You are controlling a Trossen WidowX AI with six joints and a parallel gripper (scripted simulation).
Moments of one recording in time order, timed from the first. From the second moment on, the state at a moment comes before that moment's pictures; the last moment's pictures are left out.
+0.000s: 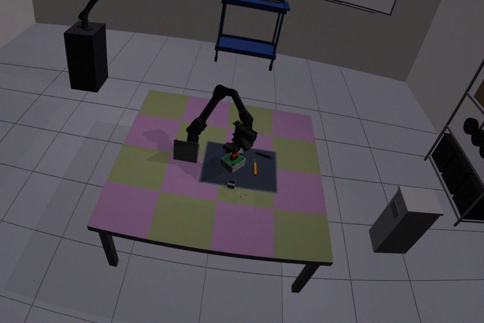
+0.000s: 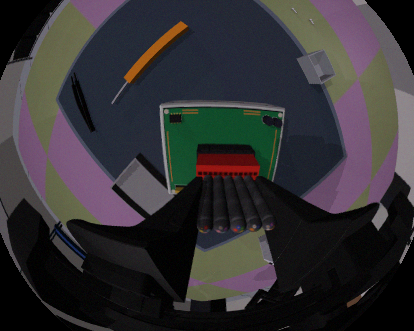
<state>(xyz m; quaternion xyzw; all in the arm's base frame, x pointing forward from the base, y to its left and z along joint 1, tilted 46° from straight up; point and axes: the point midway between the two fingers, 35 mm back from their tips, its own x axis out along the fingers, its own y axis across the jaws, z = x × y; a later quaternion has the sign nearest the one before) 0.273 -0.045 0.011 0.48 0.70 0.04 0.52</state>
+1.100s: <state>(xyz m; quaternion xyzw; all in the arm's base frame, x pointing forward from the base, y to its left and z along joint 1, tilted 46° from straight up) 0.273 -0.052 0.016 0.48 0.70 0.05 0.52</state>
